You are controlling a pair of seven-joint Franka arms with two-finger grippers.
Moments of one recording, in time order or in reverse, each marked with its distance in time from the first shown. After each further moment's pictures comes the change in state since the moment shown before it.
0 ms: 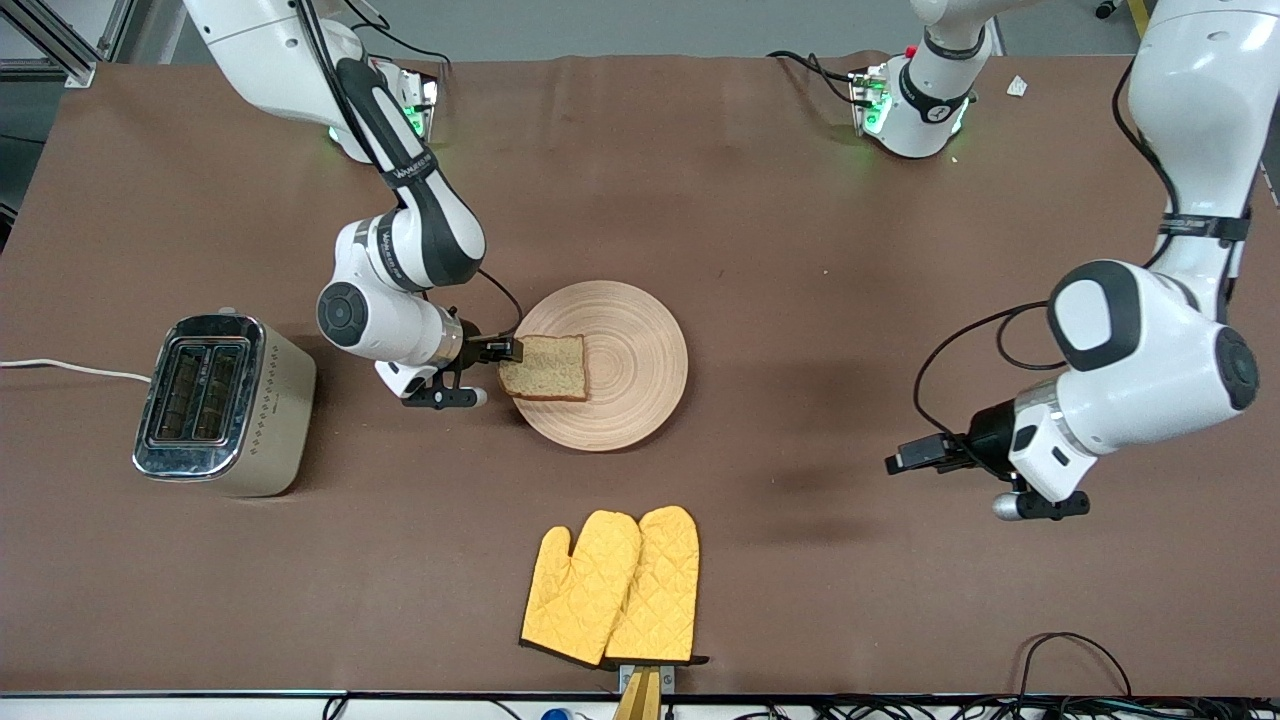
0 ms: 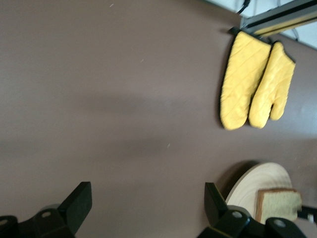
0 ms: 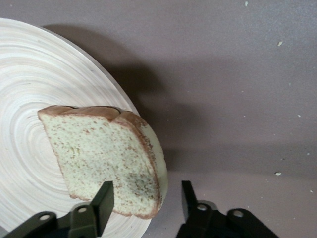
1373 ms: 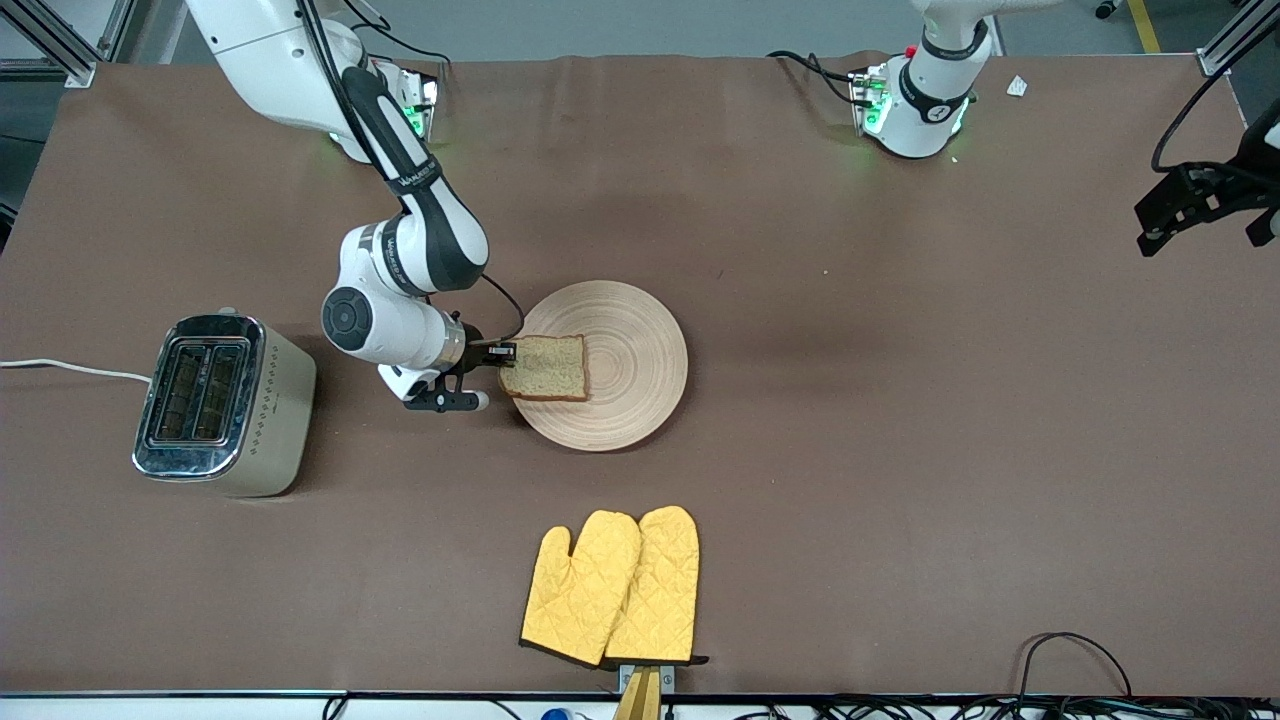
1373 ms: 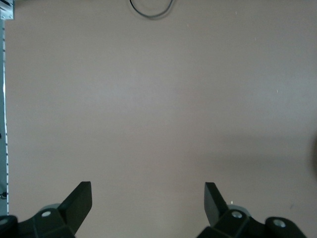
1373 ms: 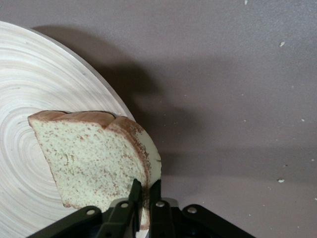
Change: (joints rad) left arm -0.275 -0.610 0.397 0.030 0.356 -0.601 0.013; right arm 0.002 0.023 0.001 -0.003 0.003 0.027 0.000
